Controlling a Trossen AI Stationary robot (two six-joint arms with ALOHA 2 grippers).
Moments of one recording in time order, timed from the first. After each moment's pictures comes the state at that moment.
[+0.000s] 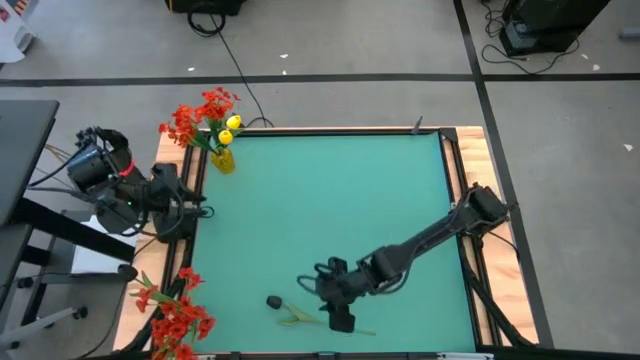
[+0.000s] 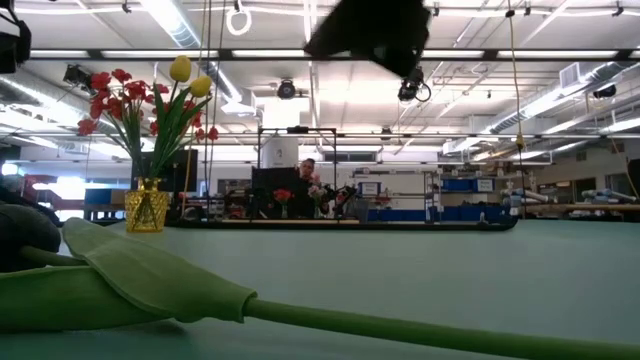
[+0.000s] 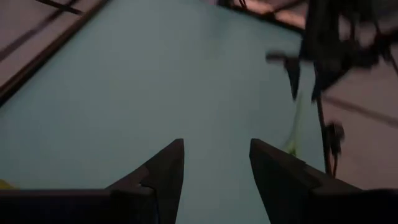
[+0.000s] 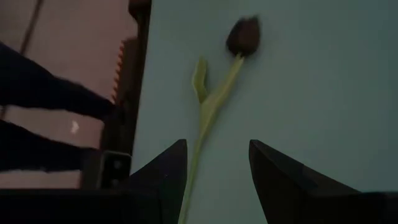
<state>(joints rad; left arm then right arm) -0.93 0.74 1.27 -1.44 -0.77 -1.04 0.47 1.94 1.49 -0.38 0.04 0.56</state>
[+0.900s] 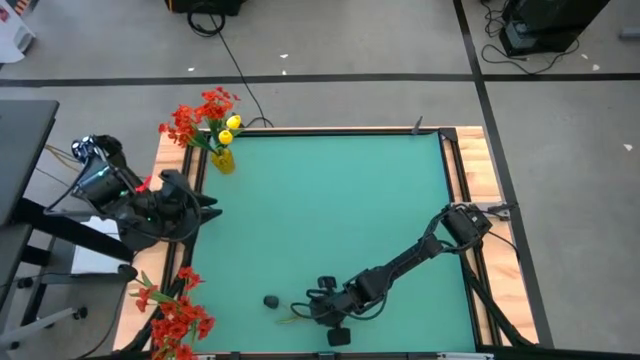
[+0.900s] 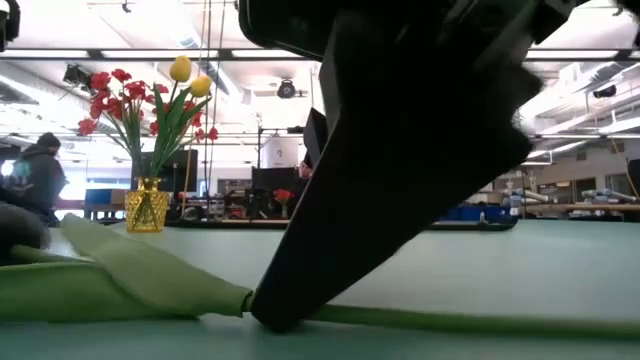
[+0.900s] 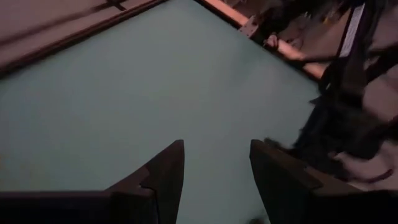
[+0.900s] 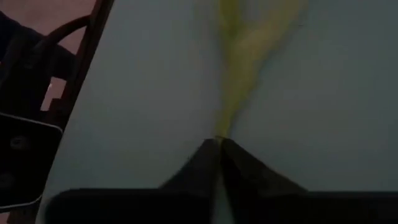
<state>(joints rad) -0.84 0.87 1.27 -1.36 -0.87 -1.30 0.51 2.23 1.49 -0.19 0.03 0.39</state>
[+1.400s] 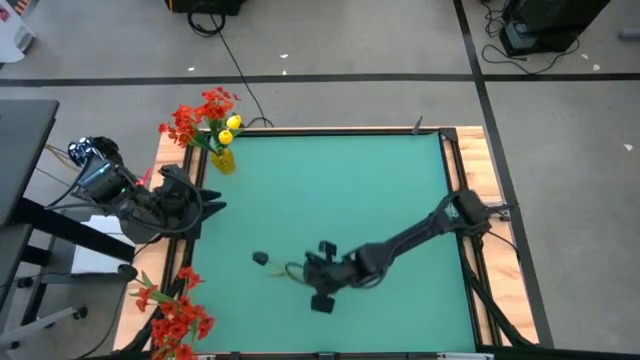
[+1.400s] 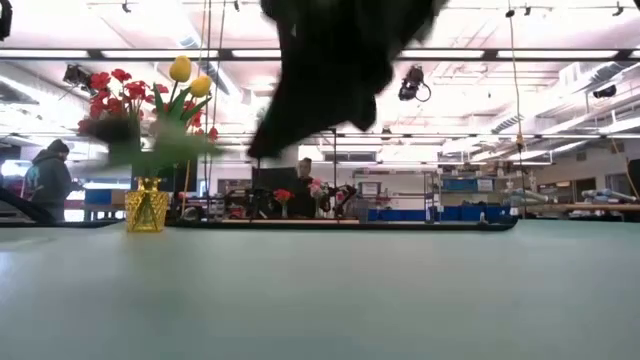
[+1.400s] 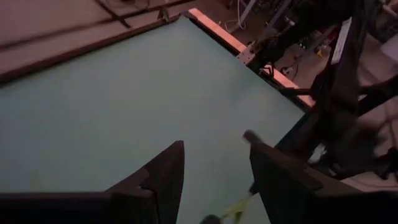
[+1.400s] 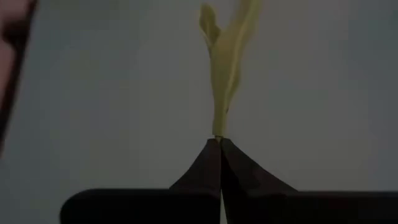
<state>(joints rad) -0.77 0.86 1.27 -1.25 -0.91 -1.27 0.41 2.08 1.49 -0.29 0.26 0.47</state>
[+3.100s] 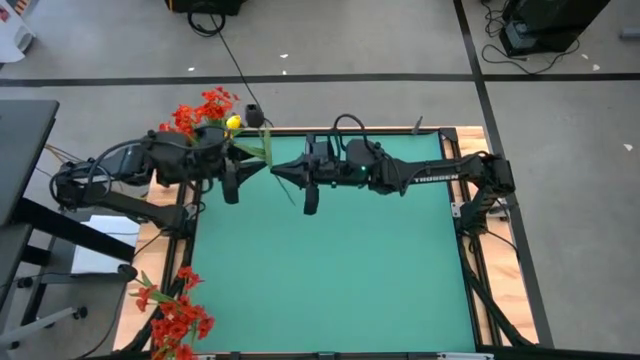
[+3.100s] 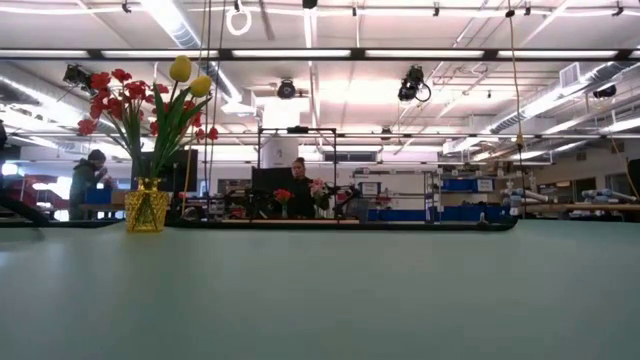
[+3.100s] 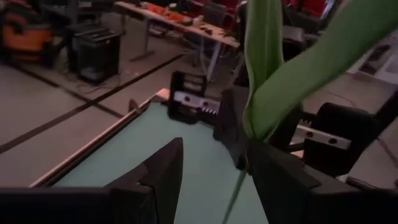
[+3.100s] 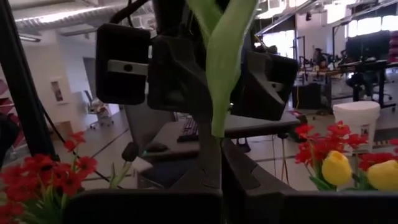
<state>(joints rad) -0.03 0.95 1.27 -0.51 -0.32 -0.34 -0.06 1.76 1.49 0.44 -0.05 0.16</state>
